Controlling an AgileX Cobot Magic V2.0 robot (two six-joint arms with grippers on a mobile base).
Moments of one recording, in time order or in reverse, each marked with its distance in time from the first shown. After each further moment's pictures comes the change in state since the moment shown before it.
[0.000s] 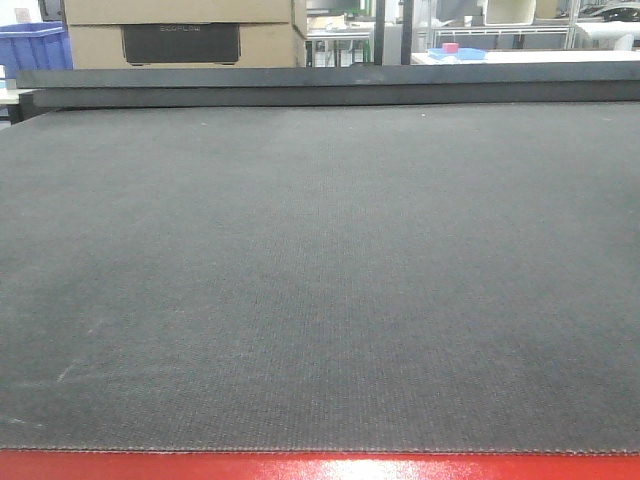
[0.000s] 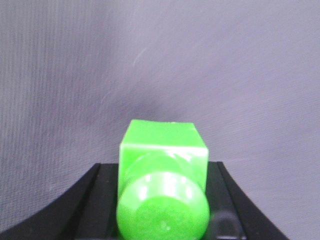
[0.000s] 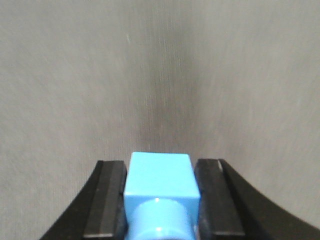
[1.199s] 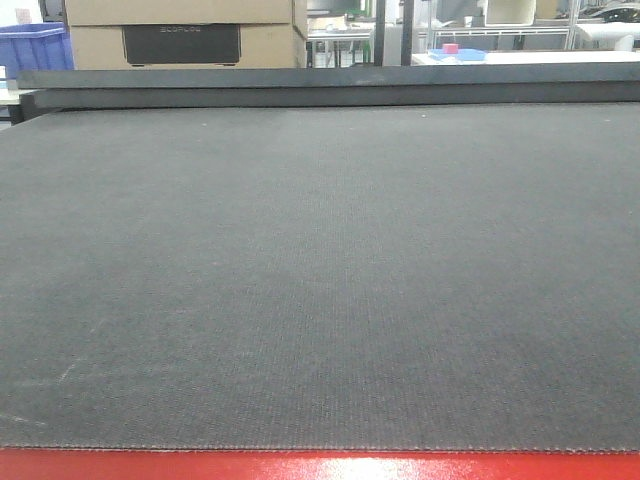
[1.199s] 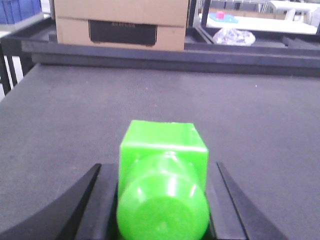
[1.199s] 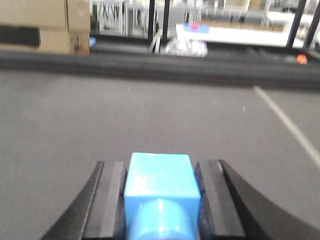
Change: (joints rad) left arm -0.121 -0.826 0.346 0.011 -0.456 0.007; right arm 0.093 -1.018 0.585 0.024 -0.506 -0.026
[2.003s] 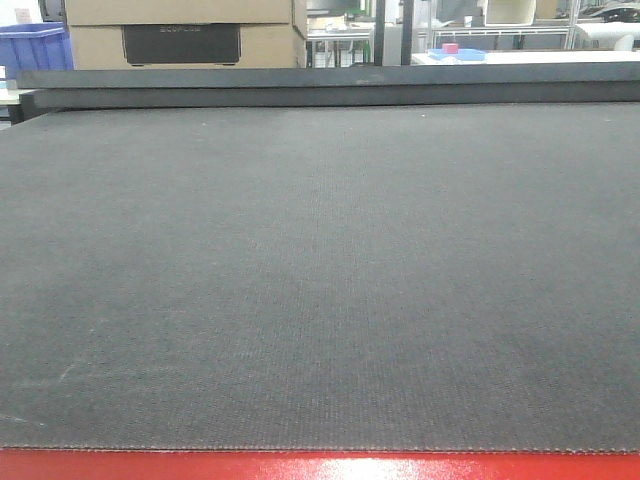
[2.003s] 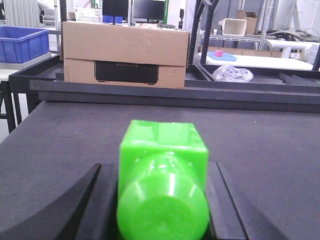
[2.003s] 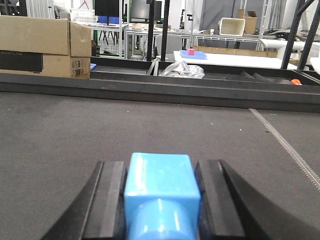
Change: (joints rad) left arm 0.000 -0.024 0.000 0.002 -0.105 0.000; right arm 0.000 -0.035 0.000 0.002 -0.023 0.000
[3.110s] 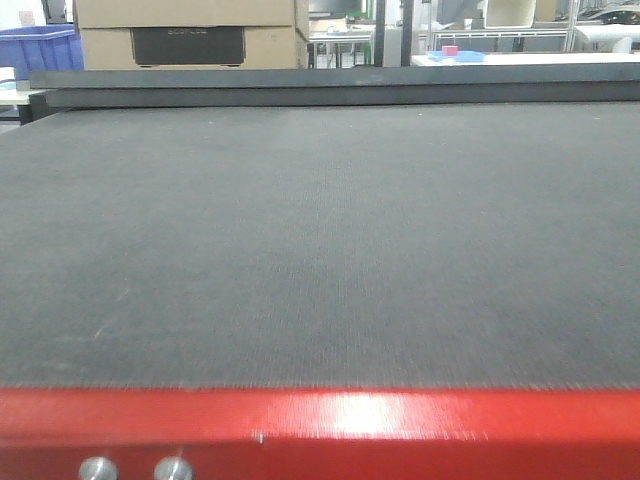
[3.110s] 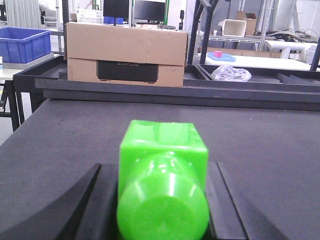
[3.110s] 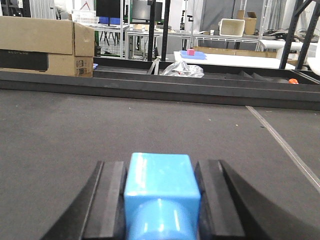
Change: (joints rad) left arm 0.000 0.000 0.000 0.000 0.000 0.000; right arm 0.000 0.000 0.000 0.000 0.002 0.000
